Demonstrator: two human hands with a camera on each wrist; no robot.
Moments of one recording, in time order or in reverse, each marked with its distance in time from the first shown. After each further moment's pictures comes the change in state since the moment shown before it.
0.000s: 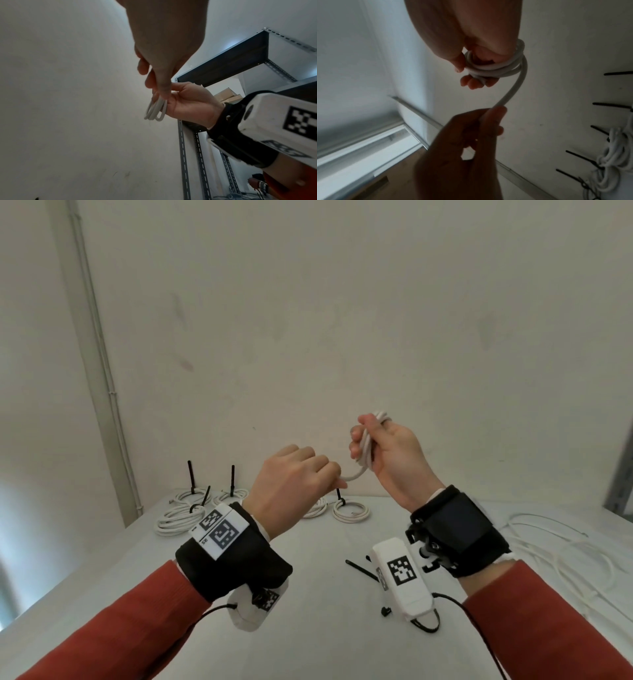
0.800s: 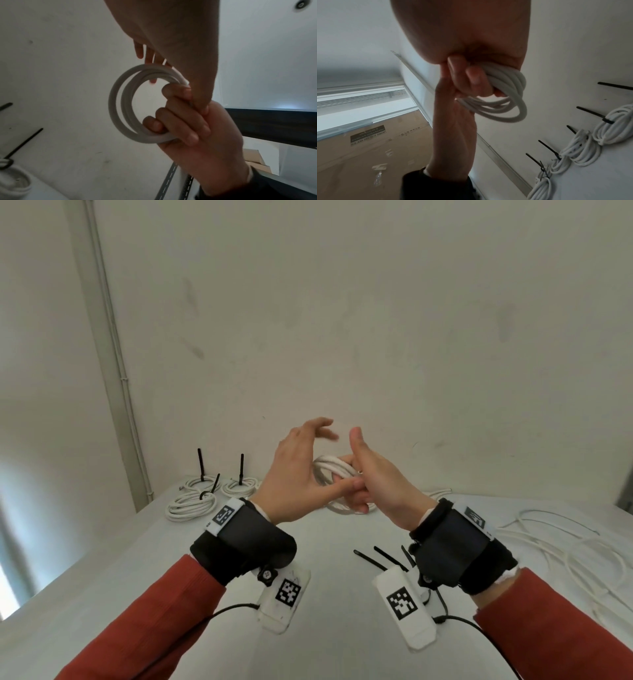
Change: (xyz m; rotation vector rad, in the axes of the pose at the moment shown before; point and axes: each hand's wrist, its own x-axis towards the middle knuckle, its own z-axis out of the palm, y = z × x) left_hand -0.016 0.002 0.000 -0.762 -0.138 -0.588; right_hand -0.035 0.011 0.027 -0.512 -0.324 0.244
